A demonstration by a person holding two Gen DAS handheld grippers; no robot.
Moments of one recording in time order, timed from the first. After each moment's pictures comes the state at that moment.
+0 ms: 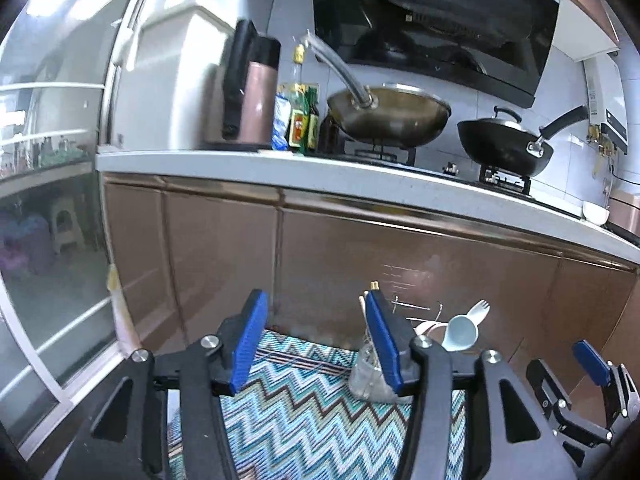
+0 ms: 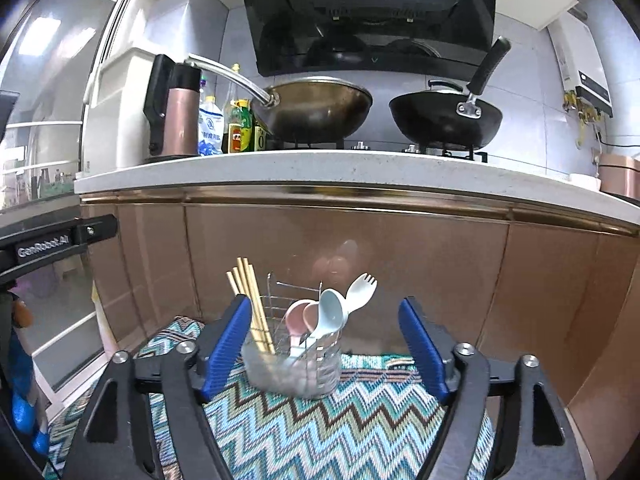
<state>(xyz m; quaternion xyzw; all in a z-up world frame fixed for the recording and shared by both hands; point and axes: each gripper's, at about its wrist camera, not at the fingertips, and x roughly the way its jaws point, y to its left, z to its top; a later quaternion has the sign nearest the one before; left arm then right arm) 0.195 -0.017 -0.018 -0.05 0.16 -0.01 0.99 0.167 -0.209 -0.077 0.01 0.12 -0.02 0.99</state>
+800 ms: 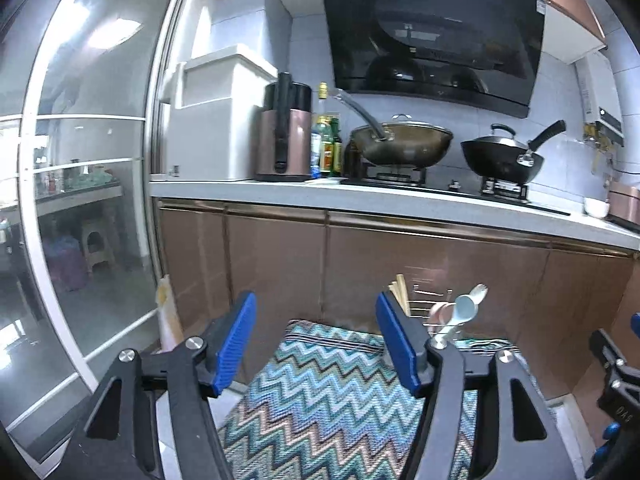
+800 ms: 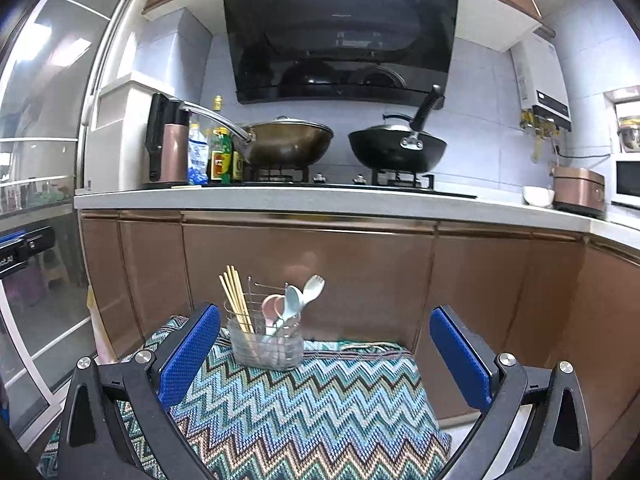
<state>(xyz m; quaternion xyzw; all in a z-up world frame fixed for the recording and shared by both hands) 0.077 0.026 0.009 -0.02 0.13 0.03 0.99 0.045 -0.232 -0.042 0.01 0.10 -0.07 0.99</state>
